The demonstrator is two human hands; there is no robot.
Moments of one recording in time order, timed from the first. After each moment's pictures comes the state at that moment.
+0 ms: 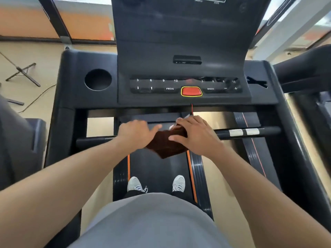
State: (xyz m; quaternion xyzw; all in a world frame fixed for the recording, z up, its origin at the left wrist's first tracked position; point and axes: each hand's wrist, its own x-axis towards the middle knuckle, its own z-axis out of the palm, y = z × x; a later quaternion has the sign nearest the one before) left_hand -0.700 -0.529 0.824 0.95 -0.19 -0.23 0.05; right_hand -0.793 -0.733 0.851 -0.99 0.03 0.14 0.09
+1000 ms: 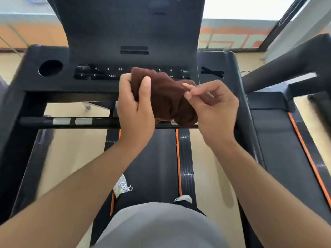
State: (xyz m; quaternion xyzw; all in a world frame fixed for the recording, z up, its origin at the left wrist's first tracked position) left_hand -0.863 -0.752 0.961 0.76 -0.06 0.17 0.63; right_hand -0.902 -0.900 0.961 -0.65 0.08 -0.23 0.72
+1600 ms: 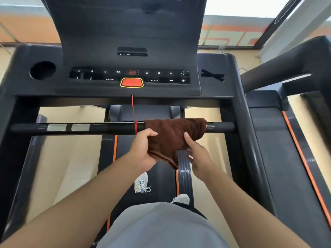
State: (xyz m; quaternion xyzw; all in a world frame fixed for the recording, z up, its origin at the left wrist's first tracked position) left_hand -0.863 -0.746 0.880 0.44 0.34 -0.36 0.74; right_hand -0.926 -0.902 0.840 -0.52 0.45 0.10 0.72
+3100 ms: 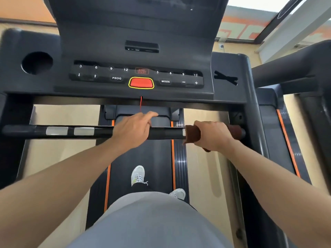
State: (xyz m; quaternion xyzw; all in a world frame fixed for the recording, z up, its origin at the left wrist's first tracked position) left_hand -0.764 -0.679 0.814 0.94 -0.25 -0.14 0.20; right_hand -0.836 -0.955 0.850 -0.97 0.02 0.25 0.01
